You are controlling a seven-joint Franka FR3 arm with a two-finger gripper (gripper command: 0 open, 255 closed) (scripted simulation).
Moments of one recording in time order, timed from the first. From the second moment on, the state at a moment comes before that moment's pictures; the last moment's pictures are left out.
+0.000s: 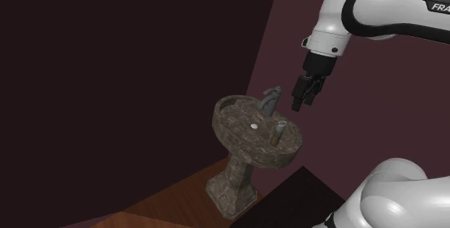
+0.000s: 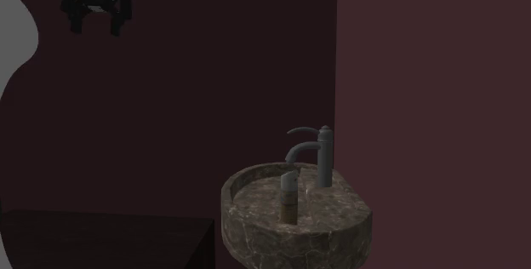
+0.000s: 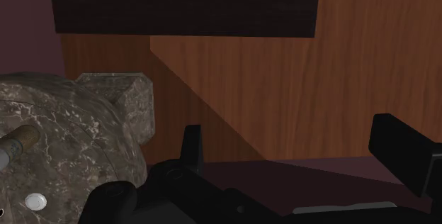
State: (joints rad) arm 0.00 -0.77 0.07 -2.36 0.11 1.49 -0.02
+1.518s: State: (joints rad) arm -0.14 -0.27 -0.19 -2.38 -0.12 1.95 -0.36
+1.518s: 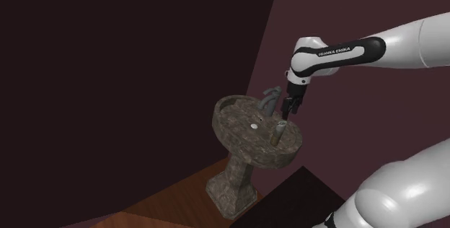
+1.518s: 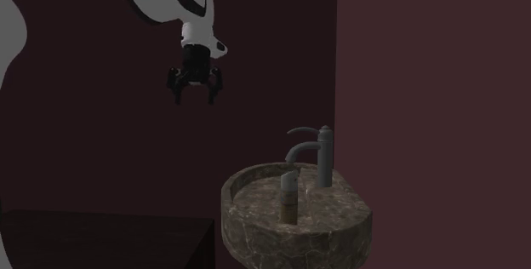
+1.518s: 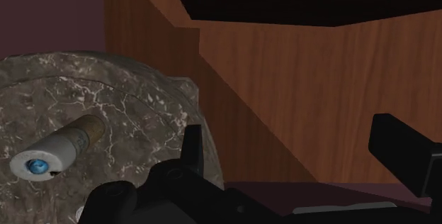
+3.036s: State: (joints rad) arm -0.33 0.58 -0.29 -1.76 -0.05 2.15 -0.68
